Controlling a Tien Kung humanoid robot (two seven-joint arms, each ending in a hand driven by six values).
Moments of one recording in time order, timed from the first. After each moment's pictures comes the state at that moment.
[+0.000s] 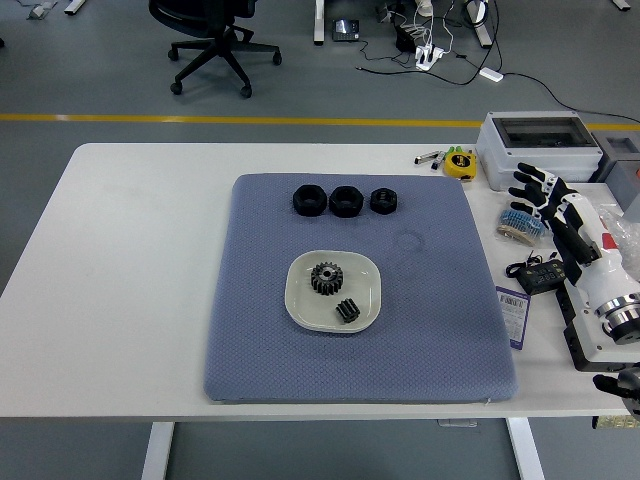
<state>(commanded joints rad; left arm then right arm) -0.14 0.09 -0.62 -0.21 0.85 0.21 0.14 0.15 -0.31 1.29 1.46 -0.99 -0.10 0.18</state>
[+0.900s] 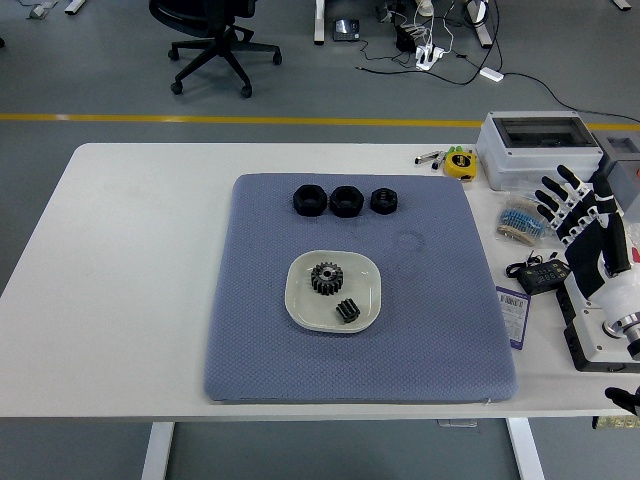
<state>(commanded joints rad) -0.14 0.09 -0.59 -0.21 0.80 0.21 0.12 0.11 -0.33 1.32 1.48 -0.79 -0.09 0.17</state>
